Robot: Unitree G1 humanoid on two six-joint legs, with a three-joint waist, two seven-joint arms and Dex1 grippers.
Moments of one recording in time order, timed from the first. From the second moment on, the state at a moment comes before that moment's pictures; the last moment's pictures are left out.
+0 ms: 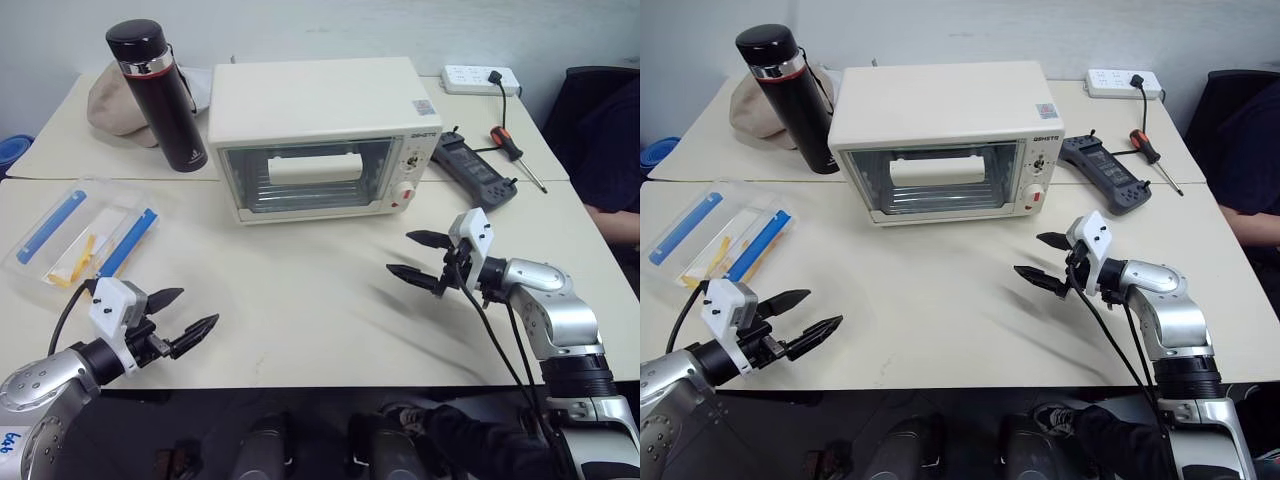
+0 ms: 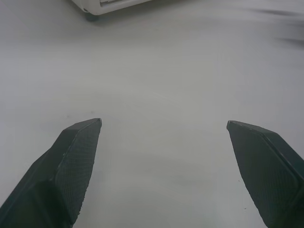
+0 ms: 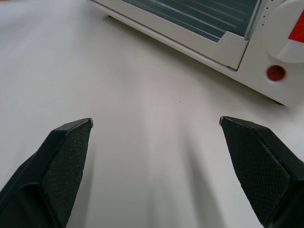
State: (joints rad) left arm 0.25 0.67 0.45 -0.50 -0.59 0.56 -0.65; right arm -0.45 -0.58 -0.05 0.11 0.35 0.32 1.00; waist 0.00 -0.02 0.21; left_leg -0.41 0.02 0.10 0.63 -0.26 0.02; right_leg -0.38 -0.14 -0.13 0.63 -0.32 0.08
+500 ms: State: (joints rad) left arm 0.24 0.67 0.46 -0.50 -0.66 0.62 -0.68; right arm -0.47 -0.57 -0.05 0.08 0.40 0.40 1.01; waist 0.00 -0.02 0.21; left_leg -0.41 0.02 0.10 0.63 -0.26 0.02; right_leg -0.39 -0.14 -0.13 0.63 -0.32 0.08
